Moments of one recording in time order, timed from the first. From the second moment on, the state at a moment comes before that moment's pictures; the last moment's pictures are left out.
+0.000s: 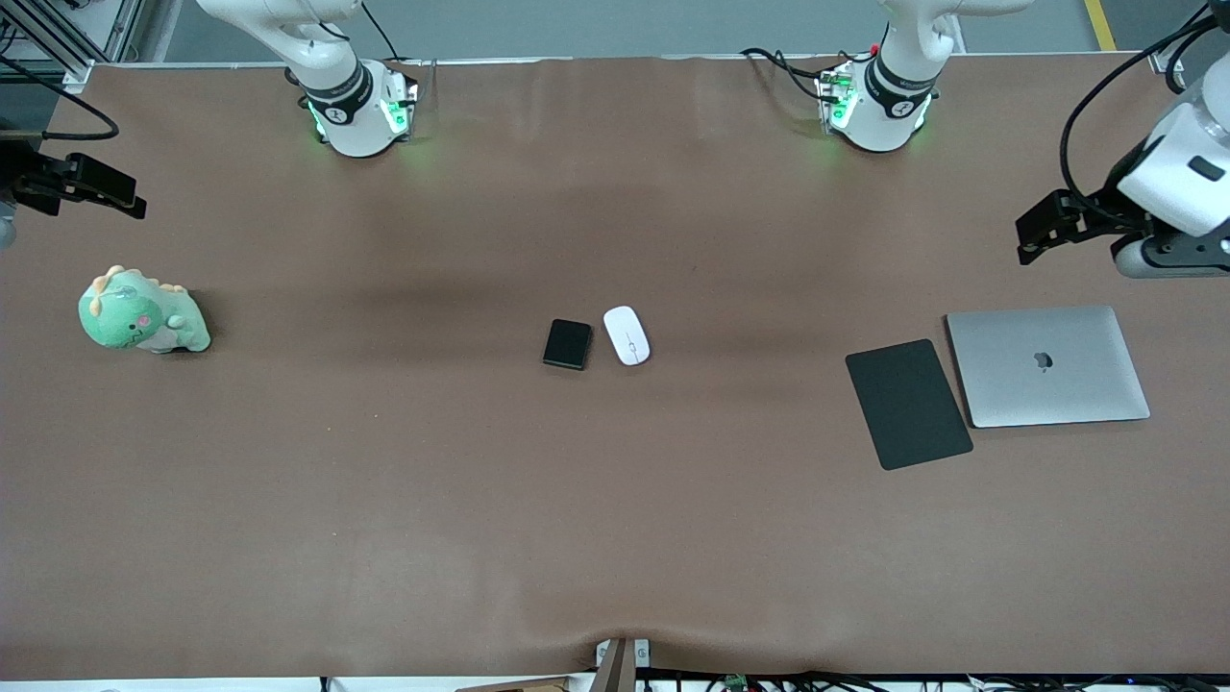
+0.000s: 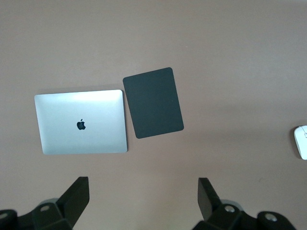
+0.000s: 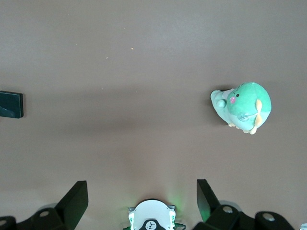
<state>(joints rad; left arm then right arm) -0.06 0.03 -0.06 -1.50 0.05 1.53 -0.11 -0.02 -0.01 -0.02 -1.50 -0.01 1.32 0.01</state>
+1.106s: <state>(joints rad) -0.14 0.10 -0.14 -1.50 0.05 1.53 -0.26 -0.02 -0.01 -0.03 -1.50 -0.01 1.29 0.01</state>
